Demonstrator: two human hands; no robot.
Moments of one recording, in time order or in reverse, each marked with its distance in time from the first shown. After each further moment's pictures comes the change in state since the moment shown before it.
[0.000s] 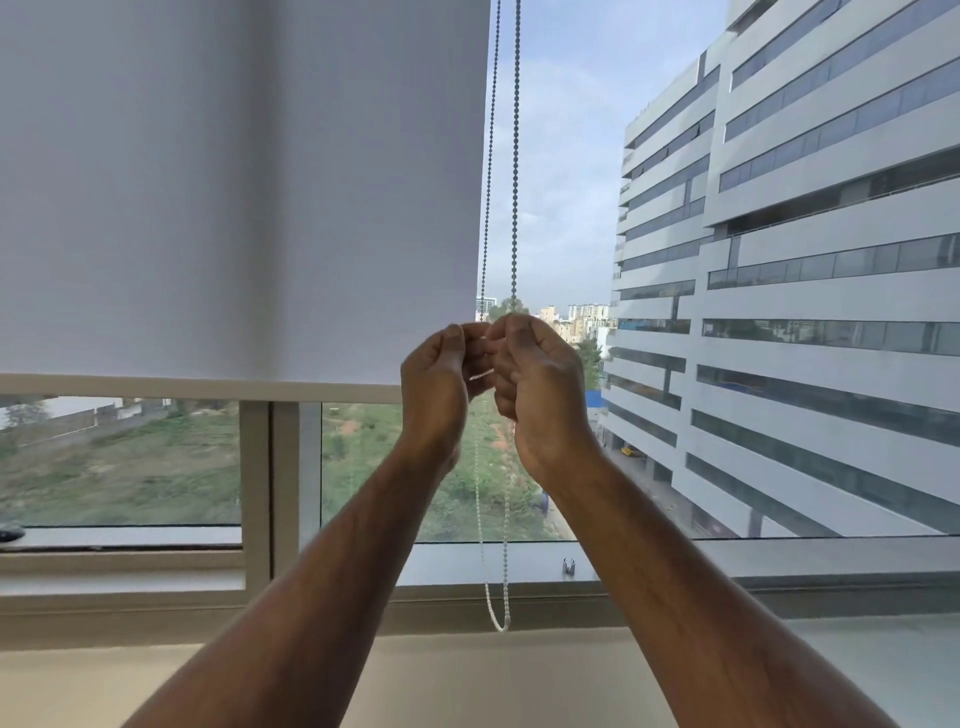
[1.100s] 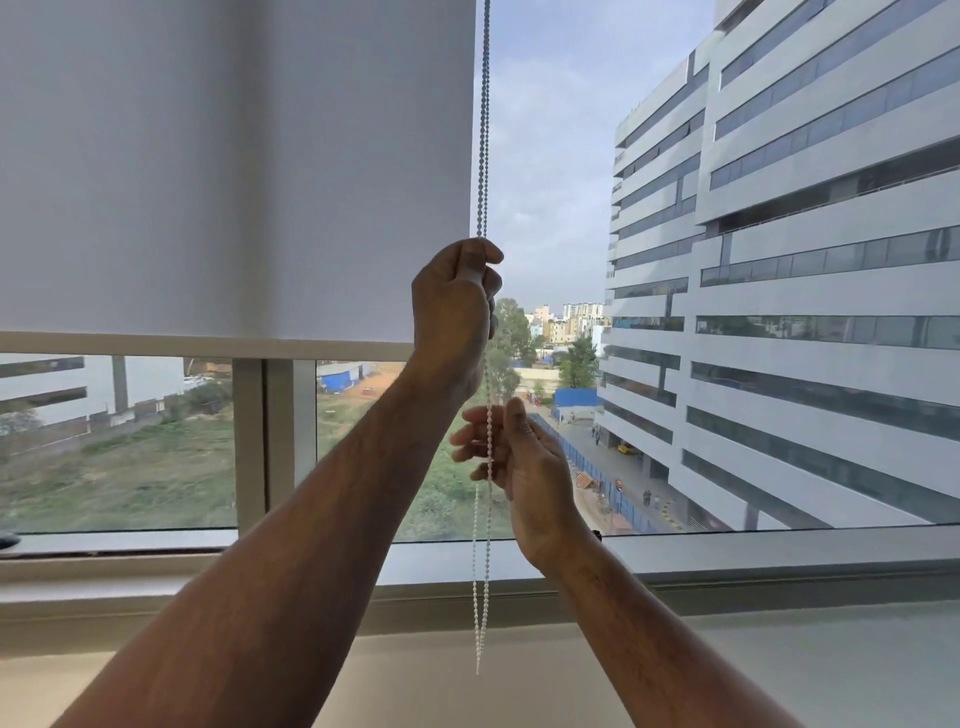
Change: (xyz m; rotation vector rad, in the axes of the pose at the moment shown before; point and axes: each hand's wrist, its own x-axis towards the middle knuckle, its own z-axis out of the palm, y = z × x) left_hand 0.019 0.057 0.045 0.011 -0.017 0.110; right_hand -0.047 0.049 -0.025 0.013 -0.038 0.151
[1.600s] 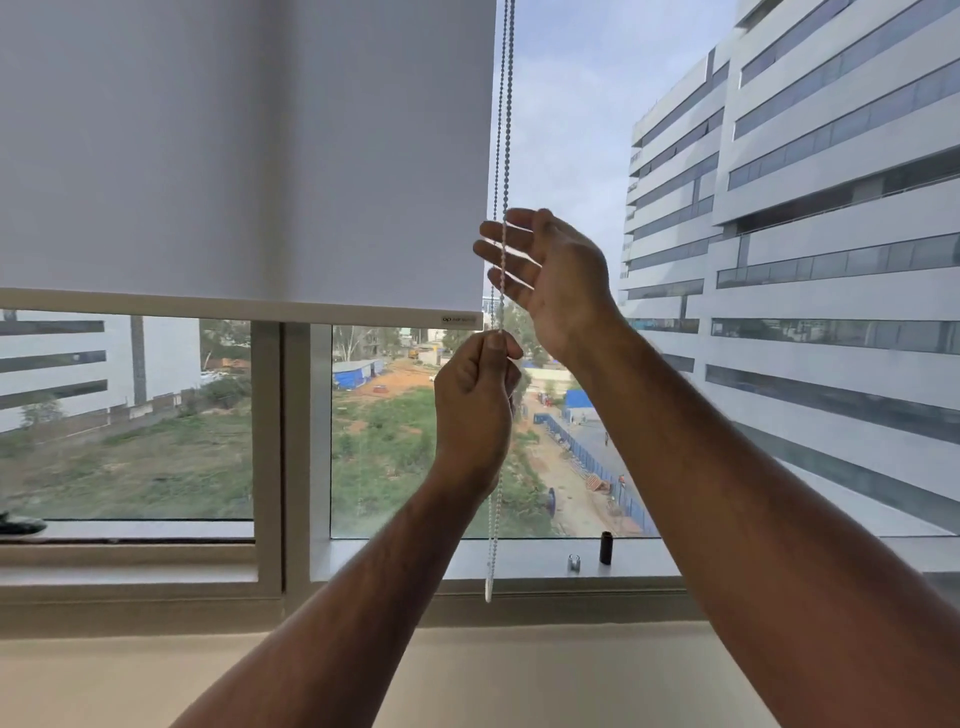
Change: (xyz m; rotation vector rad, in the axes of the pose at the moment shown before) left_hand -0.063 -0.047 -0.018 0.037 0.032 0.075; right_hand 0.105 -0.122 0.033 0.084 -0.033 -0.089
